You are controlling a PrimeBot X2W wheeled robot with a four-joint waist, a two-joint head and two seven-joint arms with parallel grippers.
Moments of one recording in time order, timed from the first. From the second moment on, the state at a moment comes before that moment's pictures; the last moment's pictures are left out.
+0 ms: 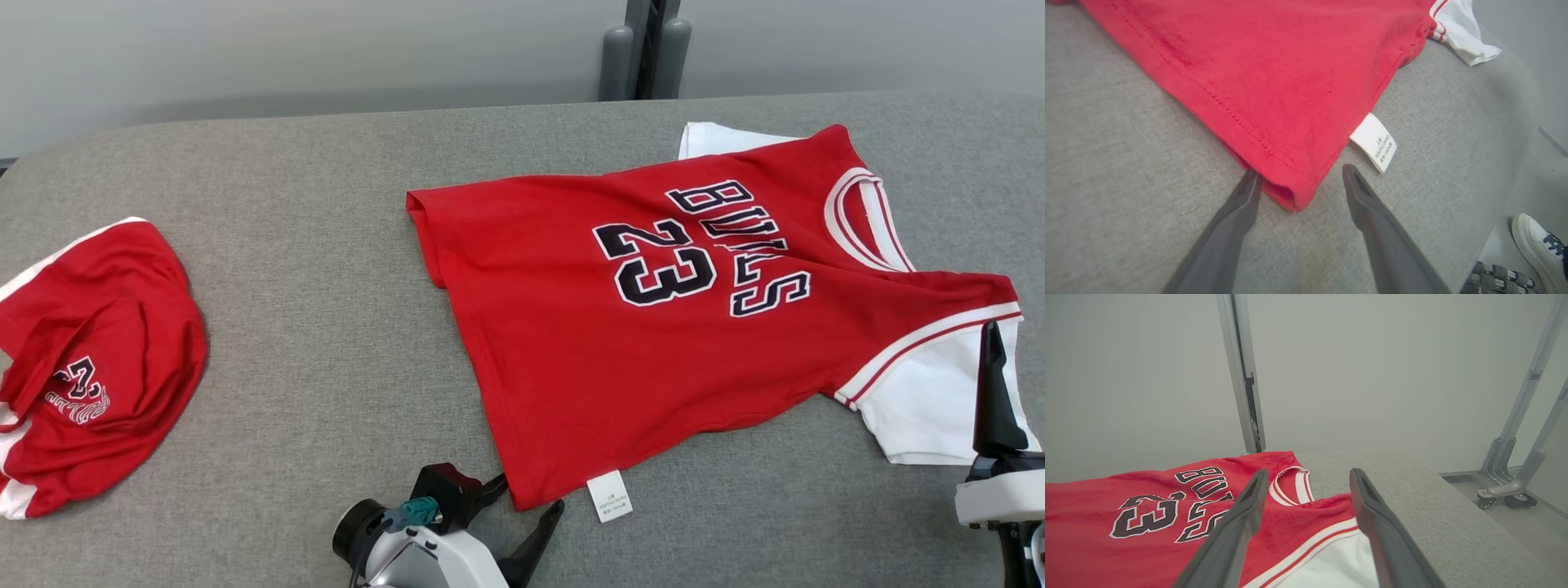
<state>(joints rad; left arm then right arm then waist) -0.23 0.10 -0.68 0.47 -0.46 -0.12 0.00 -0.09 -0.15 -0.19 0.18 0.21 0.13 -0.26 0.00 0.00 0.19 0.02</state>
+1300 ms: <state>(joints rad) -0.28 0.14 -0.65 0.43 -0.43 -0.03 -0.13 -0.20 -0.13 -0.32 0.69 0.46 0.13 -0.26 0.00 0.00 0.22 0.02</state>
